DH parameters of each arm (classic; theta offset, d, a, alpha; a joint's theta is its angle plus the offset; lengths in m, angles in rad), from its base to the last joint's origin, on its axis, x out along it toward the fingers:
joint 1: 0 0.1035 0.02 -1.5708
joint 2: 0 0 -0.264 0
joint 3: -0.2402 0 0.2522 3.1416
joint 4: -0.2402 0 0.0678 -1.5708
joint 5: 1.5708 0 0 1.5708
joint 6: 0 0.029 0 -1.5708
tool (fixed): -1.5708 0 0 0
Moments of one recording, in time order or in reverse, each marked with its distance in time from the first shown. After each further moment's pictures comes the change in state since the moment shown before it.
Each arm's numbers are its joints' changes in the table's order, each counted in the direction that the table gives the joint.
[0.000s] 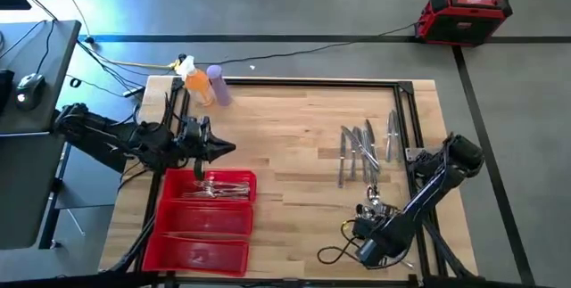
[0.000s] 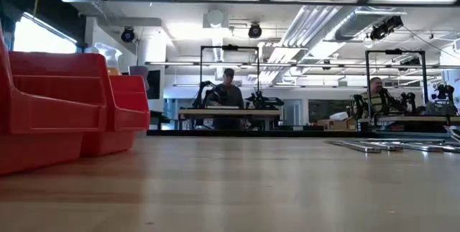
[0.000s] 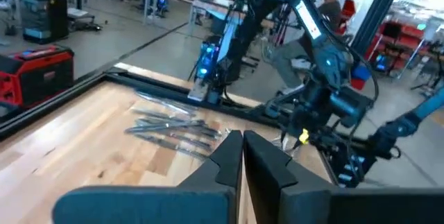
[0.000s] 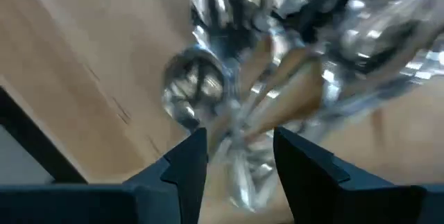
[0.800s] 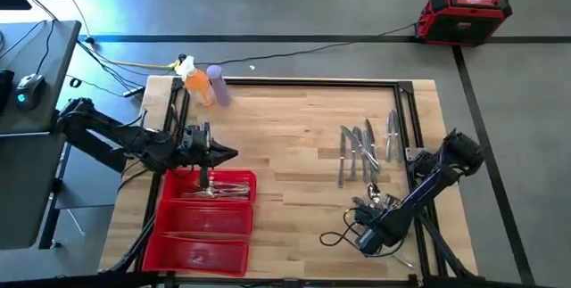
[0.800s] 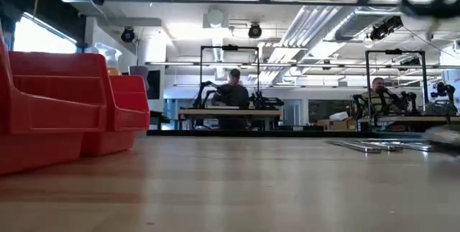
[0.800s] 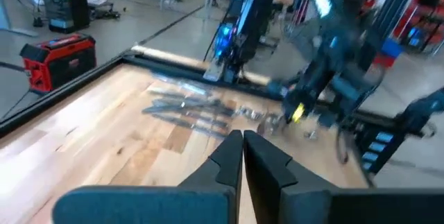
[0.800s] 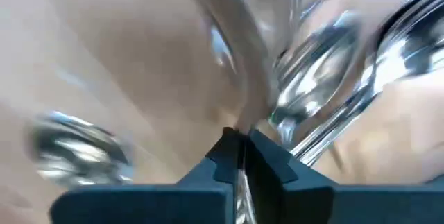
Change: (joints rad) left arm -0.097 0.075 0.000 -0.054 0.138 -0.013; right arm -0.037 -0.003 0.082 -0.038 -0.103 0.091
